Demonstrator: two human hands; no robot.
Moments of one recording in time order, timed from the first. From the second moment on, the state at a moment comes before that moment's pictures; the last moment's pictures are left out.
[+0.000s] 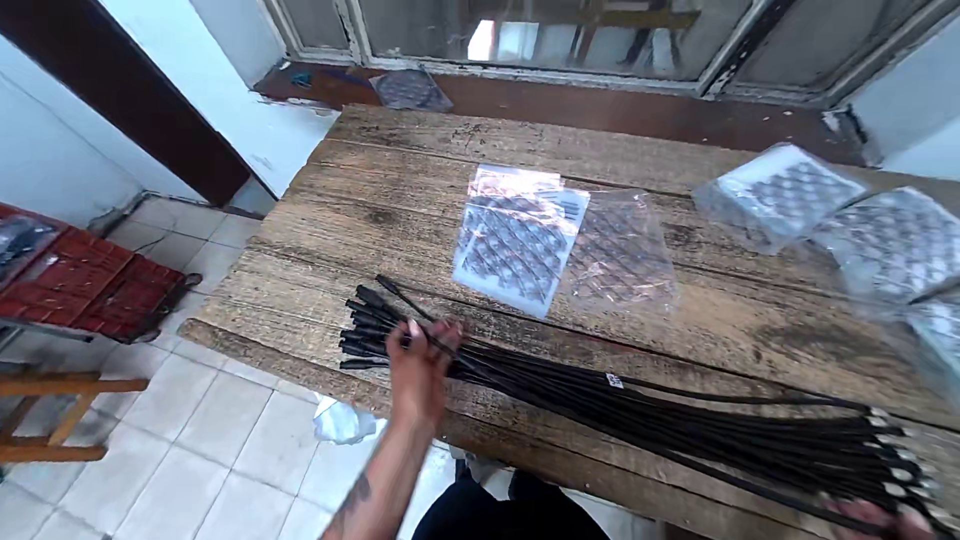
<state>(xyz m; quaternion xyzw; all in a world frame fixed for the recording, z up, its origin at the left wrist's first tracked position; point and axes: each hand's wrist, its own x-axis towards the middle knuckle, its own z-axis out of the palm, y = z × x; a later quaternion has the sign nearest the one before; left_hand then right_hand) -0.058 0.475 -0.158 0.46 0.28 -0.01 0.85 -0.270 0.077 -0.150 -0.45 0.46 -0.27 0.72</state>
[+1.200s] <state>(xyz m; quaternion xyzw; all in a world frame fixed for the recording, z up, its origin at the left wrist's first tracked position) 0.113 0.432 -0.202 0.88 -0.30 -0.17 0.33 -0.180 0.152 -0.157 -0.97 0.14 0.01 0.20</state>
